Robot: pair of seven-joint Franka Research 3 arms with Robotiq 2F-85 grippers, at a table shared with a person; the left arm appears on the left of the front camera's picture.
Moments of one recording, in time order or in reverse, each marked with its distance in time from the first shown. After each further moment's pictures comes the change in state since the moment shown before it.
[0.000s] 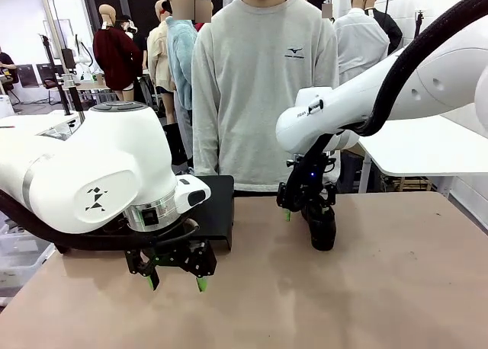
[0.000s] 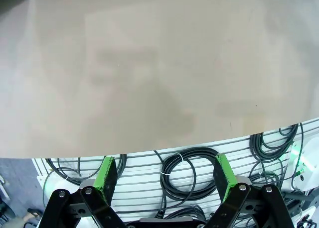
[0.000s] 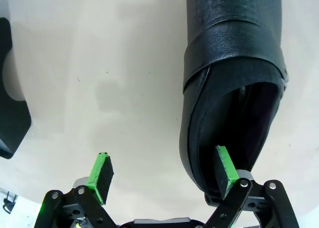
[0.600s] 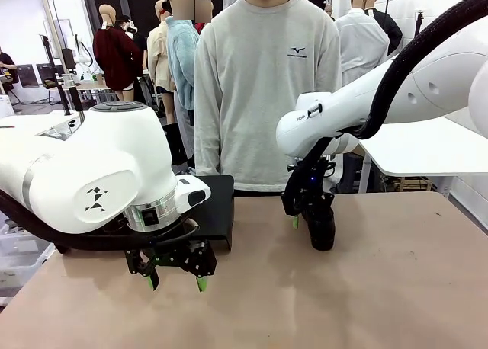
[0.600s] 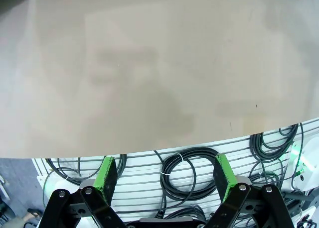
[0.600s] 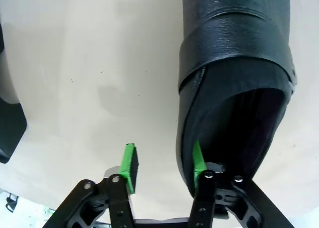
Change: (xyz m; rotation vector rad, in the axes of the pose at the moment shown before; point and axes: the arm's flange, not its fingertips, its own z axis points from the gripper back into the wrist) left arm 0.000 0.000 0.000 0.000 0.000 0.000; right arm 0.001 -0.002 -0.011 0.004 0.026 -0.015
